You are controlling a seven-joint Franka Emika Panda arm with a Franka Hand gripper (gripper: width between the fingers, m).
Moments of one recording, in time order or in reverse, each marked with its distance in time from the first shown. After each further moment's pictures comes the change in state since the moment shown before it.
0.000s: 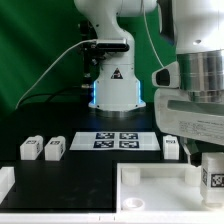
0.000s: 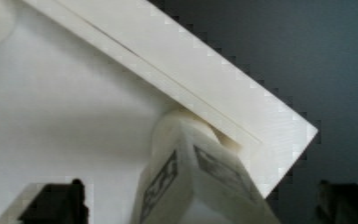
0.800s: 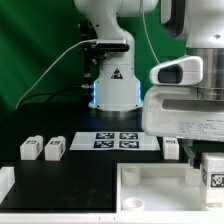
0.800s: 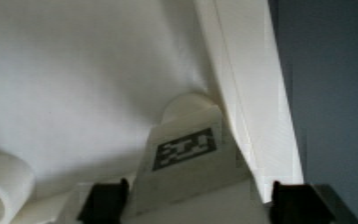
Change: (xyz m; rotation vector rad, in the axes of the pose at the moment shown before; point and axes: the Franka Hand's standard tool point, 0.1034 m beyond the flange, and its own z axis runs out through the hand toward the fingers) arm 0.004 0.000 -0.005 -0.104 0.007 -0.487
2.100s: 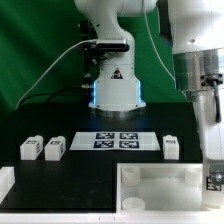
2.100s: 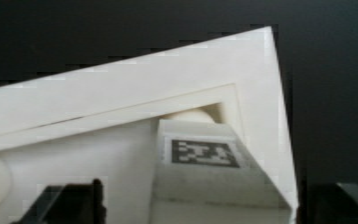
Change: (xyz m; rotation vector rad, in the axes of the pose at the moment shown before) arm 0.002 0.000 0.004 0.130 -0.034 1.328
